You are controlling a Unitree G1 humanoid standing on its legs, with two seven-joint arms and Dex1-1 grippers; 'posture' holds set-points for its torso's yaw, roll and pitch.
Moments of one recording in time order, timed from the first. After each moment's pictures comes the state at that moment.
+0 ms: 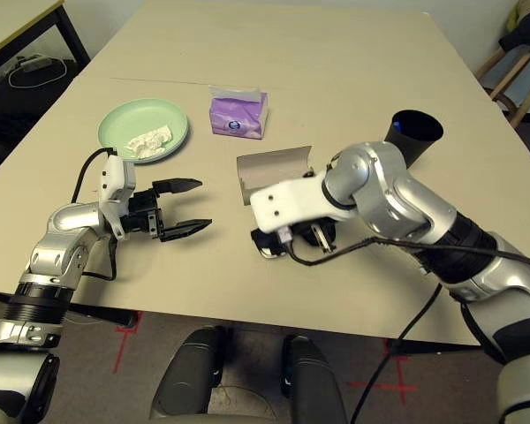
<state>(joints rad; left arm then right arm) -0.46 0.53 -0.01 0.21 -0.34 0.07 -1.20 -0.99 -0.75 0.57 -0.12 -0.27 0.49 1.44</state>
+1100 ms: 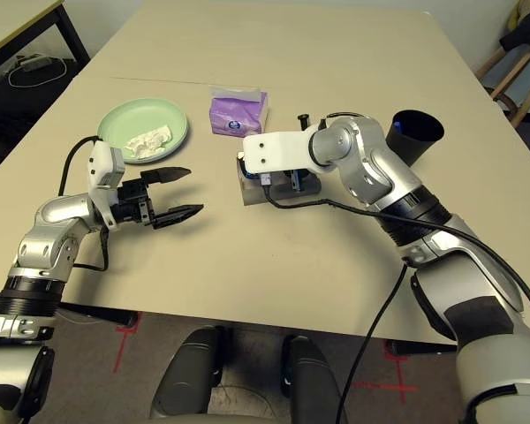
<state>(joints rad) -0.49 0.56 0.02 0.21 -0.35 0.13 -1.15 -1.00 -0.57 0.52 0.26 -0.47 0.18 1.01</state>
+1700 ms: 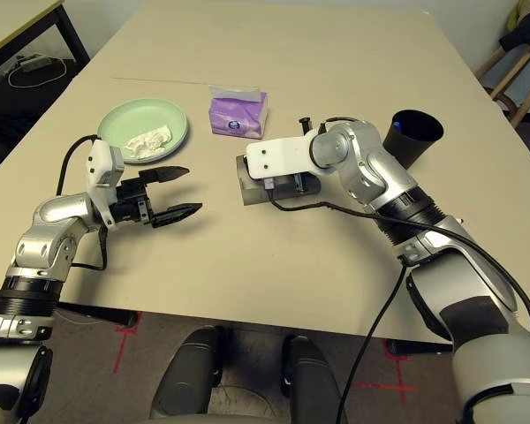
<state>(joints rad) -0.49 0.57 0.02 0.20 -0.35 0.14 -1.14 -1.00 -0.55 0.52 0.32 -0.53 0.10 0.99</state>
